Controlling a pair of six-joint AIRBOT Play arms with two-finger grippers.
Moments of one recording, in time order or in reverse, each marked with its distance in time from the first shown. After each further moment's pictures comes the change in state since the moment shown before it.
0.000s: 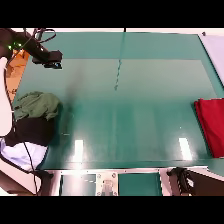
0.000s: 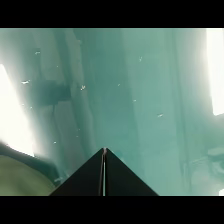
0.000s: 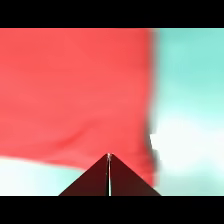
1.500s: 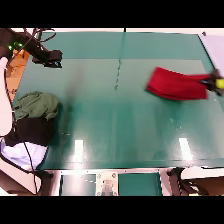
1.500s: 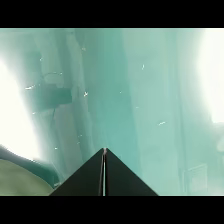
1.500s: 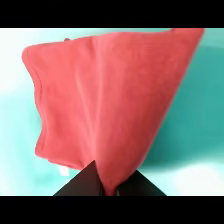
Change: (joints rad) left arm 0.001 -0.011 0.003 0.005 0.024 -0.024; right arm 0.737 -0.378 0.368 0.375 -0.119 -0.211
